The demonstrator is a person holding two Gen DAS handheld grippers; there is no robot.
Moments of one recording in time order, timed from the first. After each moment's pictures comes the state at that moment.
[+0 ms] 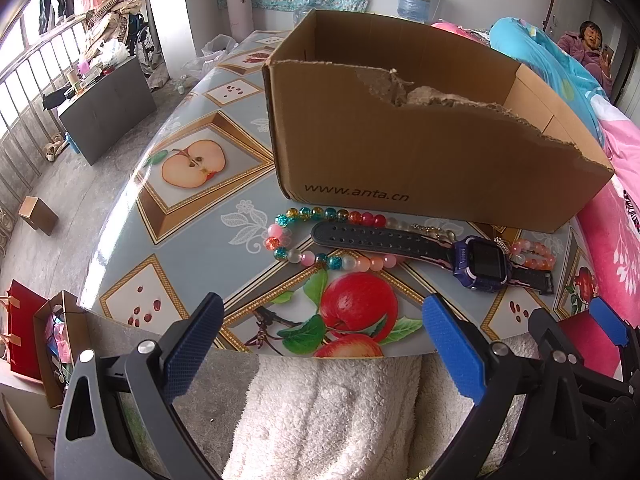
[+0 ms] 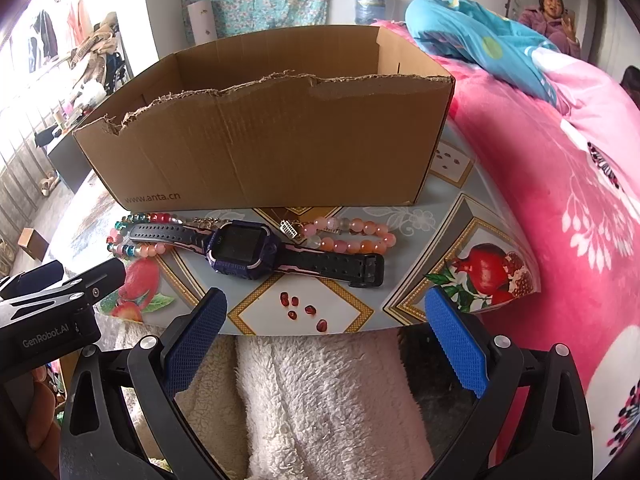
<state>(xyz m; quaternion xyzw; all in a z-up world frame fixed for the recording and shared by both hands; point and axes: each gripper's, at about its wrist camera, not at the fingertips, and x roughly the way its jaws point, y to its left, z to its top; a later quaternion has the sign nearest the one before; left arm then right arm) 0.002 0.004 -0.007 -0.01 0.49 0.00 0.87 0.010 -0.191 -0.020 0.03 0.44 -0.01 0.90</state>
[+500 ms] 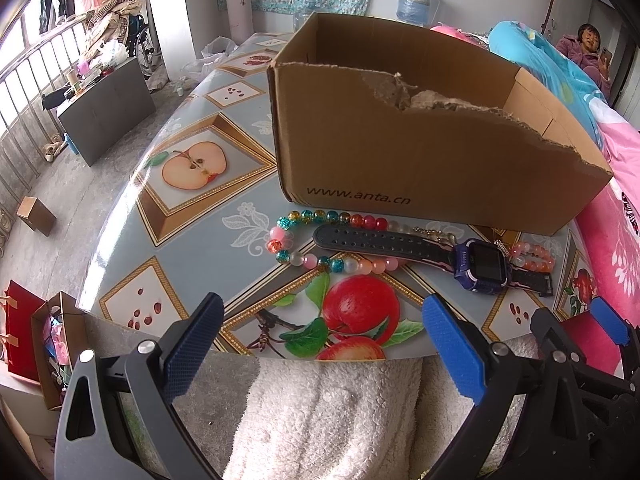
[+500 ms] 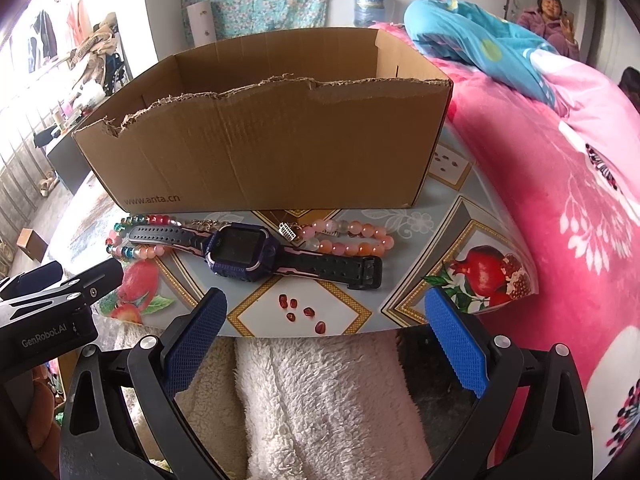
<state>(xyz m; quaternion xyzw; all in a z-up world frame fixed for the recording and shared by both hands) 0.004 0.012 -0.009 -0.01 0.48 0.00 0.88 0.011 -0.188 -0.015 0.03 0.44 -0.02 0.90</state>
